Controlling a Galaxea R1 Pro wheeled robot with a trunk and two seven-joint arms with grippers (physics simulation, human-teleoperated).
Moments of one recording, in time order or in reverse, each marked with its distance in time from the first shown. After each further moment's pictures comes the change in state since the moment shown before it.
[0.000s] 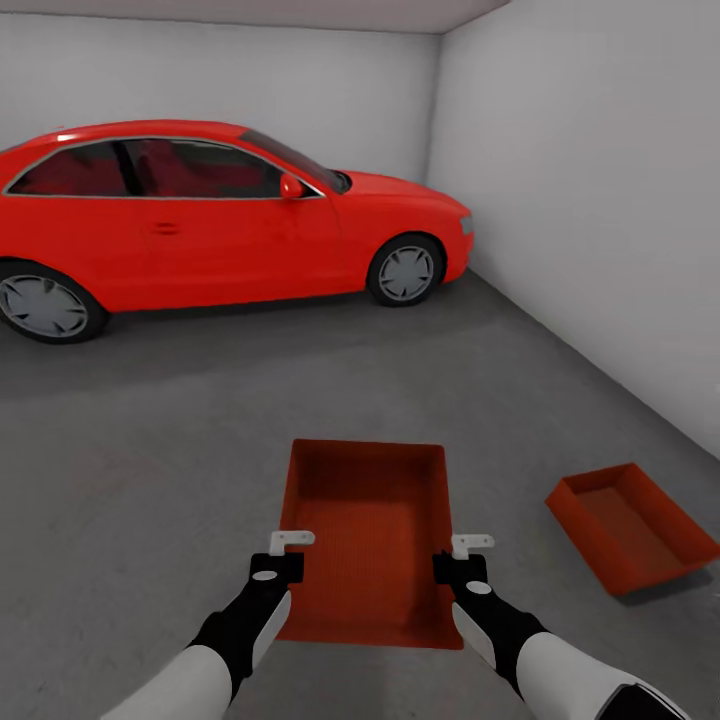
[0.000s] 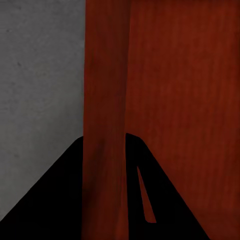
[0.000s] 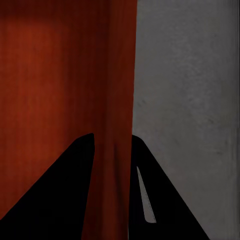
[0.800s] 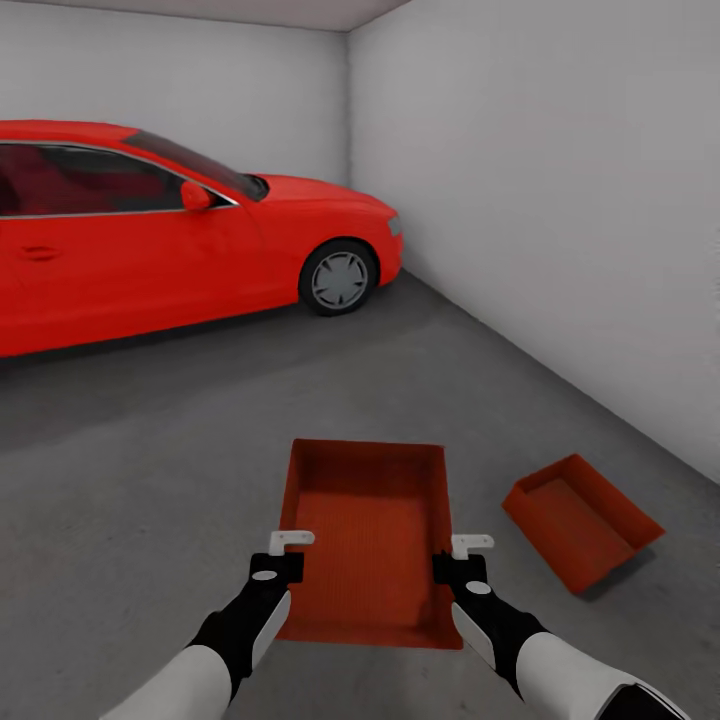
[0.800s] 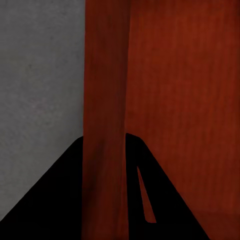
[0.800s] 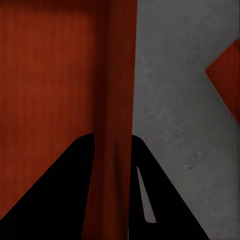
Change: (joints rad) left arm 0.000 0.001 0.000 -0.001 0.000 0.001 -0.002; right arm 0.000 0.001 0.000 0.000 0.000 0.000 -0.002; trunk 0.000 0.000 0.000
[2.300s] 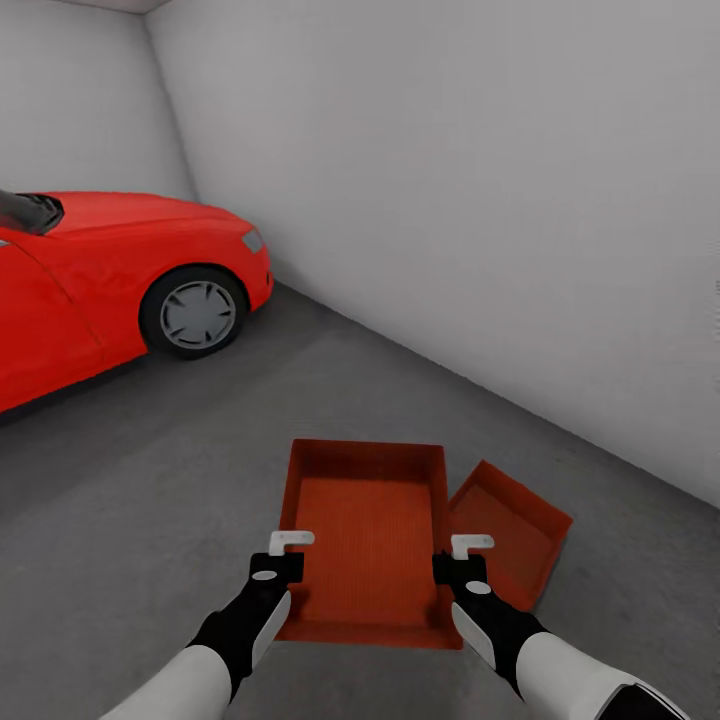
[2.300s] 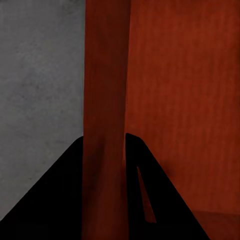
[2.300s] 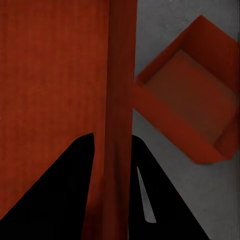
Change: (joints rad) left arm 0.000 0.000 0.000 0.000 0.000 0.000 0.000; right arm 0.000 0.000 0.000 0.000 0.000 0.000 0.000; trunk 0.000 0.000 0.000
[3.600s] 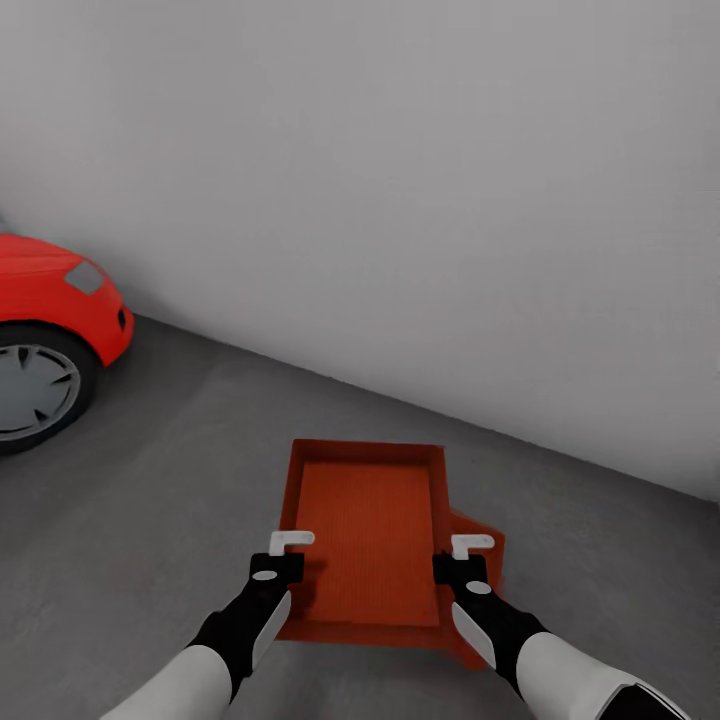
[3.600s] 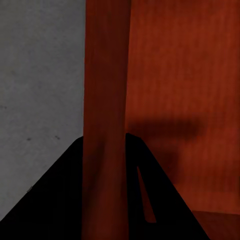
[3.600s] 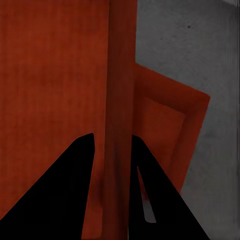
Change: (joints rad) left arm 0.000 -0.001 0.000 0.000 0.000 0.000 0.002; right arm 0.000 -0.001 0.000 0.000 0.000 0.000 0.002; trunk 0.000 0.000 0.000
